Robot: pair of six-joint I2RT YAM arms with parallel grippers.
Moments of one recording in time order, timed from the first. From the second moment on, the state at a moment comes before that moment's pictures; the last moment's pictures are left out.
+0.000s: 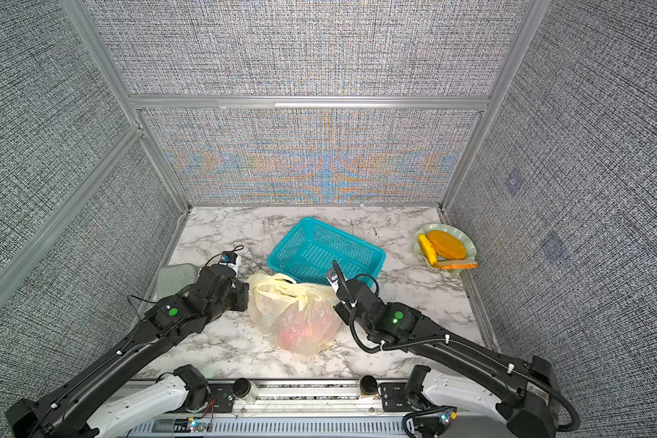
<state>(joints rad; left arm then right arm) -0.68 0.92 0.85 -0.75 -0.26 -0.45 0.97 0.99 0.81 -0.52 0.43 0.01</state>
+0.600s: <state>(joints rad) -0.70 0.93 0.98 -0.70 -0.01 -0.31 1.04 1.24 1.15 -0.50 -0.11 -0.05</state>
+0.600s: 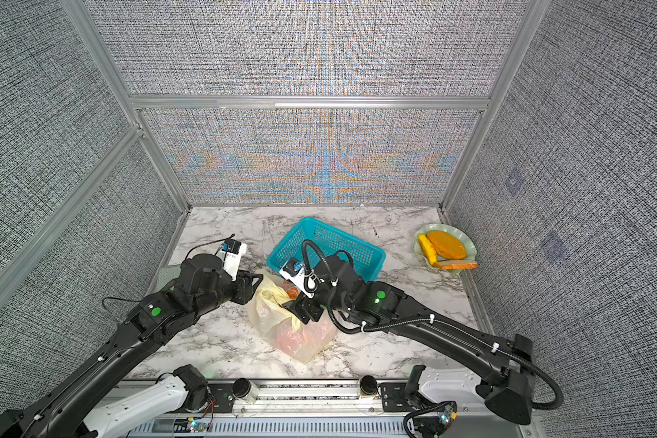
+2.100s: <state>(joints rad) -0.63 1.09 0.91 -0.70 -0.31 -0.33 1.06 1.00 0.82 -0.49 0.08 0.11</state>
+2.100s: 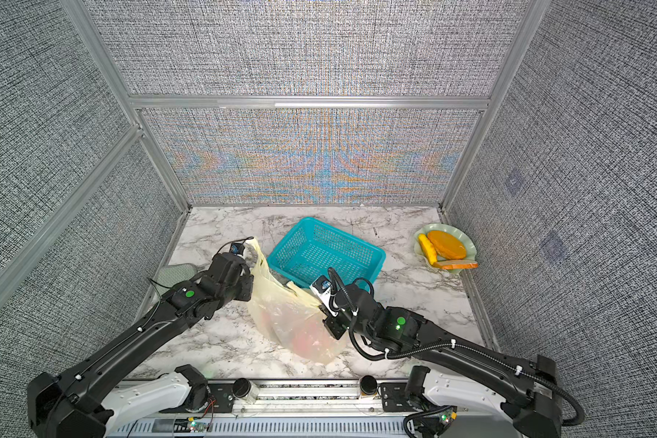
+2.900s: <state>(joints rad) -0.56 1.10 0.92 -0.55 -0.31 -0.25 0.96 0.95 0.94 -0.46 -0.16 0.08</state>
